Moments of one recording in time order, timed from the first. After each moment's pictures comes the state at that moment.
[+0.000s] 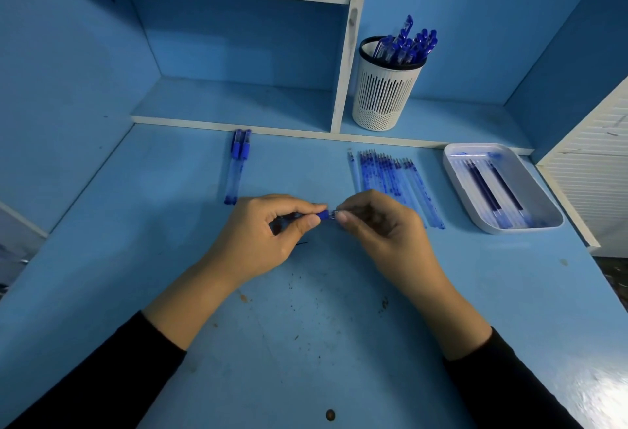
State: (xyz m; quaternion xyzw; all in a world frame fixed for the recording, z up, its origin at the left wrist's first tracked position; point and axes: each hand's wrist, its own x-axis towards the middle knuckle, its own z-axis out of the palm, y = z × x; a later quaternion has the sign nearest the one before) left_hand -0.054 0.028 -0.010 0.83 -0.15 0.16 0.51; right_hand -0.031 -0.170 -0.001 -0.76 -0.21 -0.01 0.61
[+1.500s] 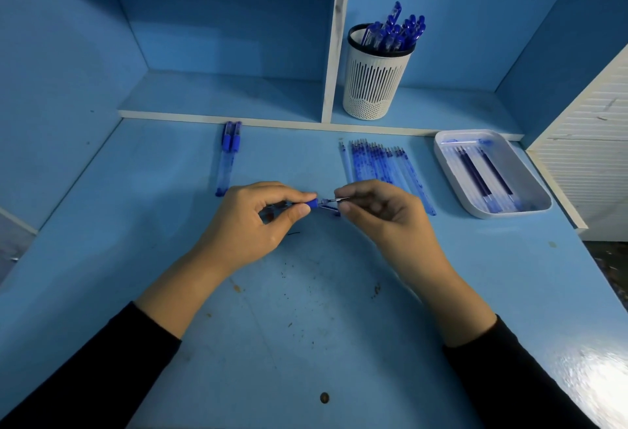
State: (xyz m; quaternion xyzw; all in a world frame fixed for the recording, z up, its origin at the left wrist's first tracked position) left_hand -0.053 0.029 -0.010 0.84 -0.16 0.17 0.50; right_hand -0.038 -0.179 0.009 -0.71 -0.13 0.06 0.69
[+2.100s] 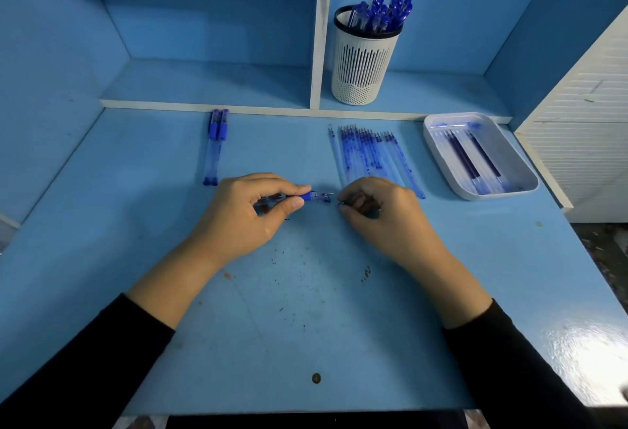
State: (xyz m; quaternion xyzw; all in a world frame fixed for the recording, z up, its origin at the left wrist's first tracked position) left_hand -0.052 0.026 -0.017 0.85 -0.18 0.16 0.47; right_hand -0.032 -0.194 -0.004 -0.88 -0.18 -0.02 0.43
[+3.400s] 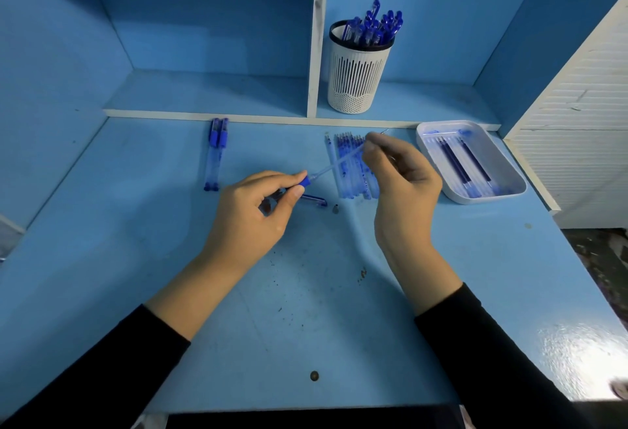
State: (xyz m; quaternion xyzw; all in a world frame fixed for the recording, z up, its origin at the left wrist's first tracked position) left_hand -0.057 0.005 -0.018 0.83 -0.13 0.29 0.47; right_hand -0.025 -0.171 0.015 -0.57 0.00 -0.17 0.80
